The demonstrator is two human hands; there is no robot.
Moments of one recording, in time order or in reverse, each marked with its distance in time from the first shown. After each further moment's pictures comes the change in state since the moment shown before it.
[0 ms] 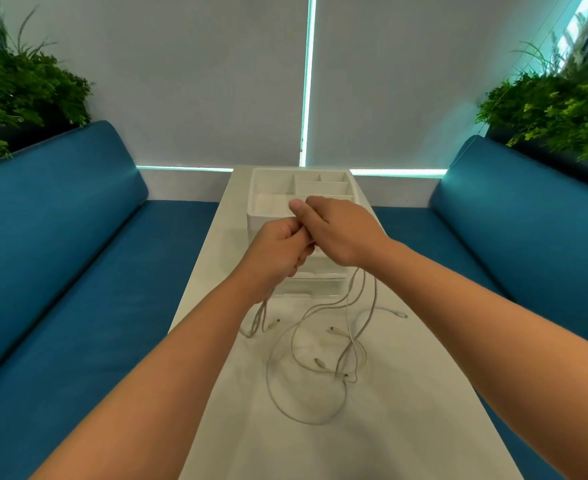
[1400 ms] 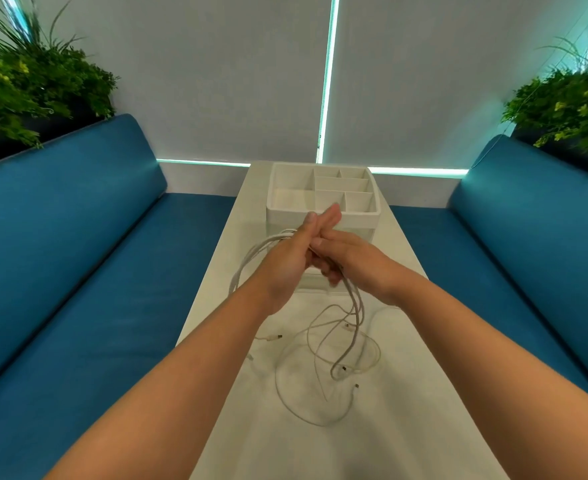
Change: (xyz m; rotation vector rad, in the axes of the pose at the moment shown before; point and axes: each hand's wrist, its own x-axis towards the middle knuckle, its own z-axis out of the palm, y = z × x) left_hand -0.005 -0.032 -0.006 -0.175 -0.172 0.049; right_hand -0.032 0.000 0.023 0.797 -0.319 0.150
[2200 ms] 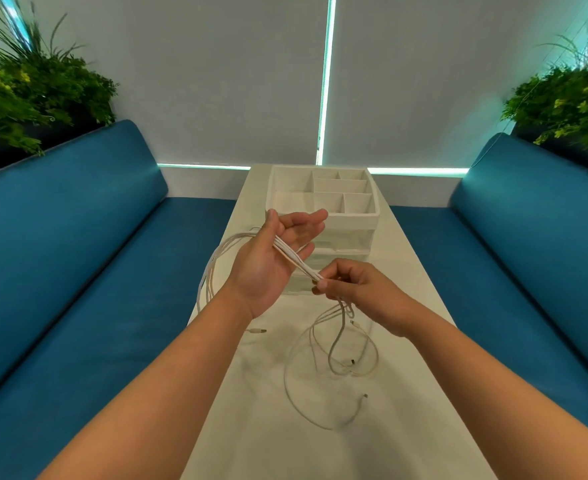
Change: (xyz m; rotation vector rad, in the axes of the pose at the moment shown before) left_hand -0.009 0.005 -0.017 -0.480 0.068 0.058; right_hand -0.016 0.047 0.001 0.069 0.088 0.038
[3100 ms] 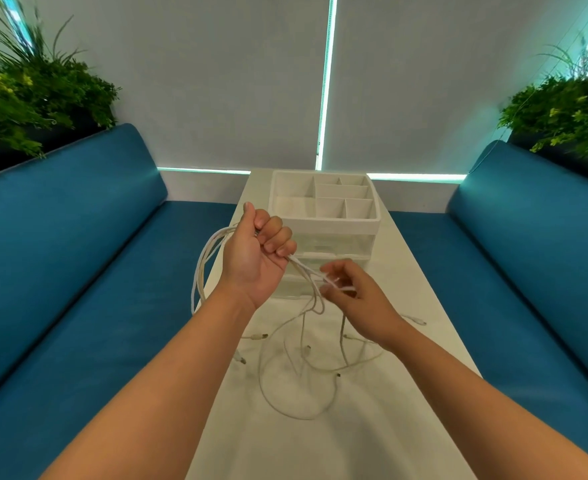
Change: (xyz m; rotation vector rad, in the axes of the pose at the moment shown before) left_hand 0.015 0.011 -0.012 -0.467 0.183 0.059; right_hand 0.004 0.022 0.017 -0.105 0.228 -0.087
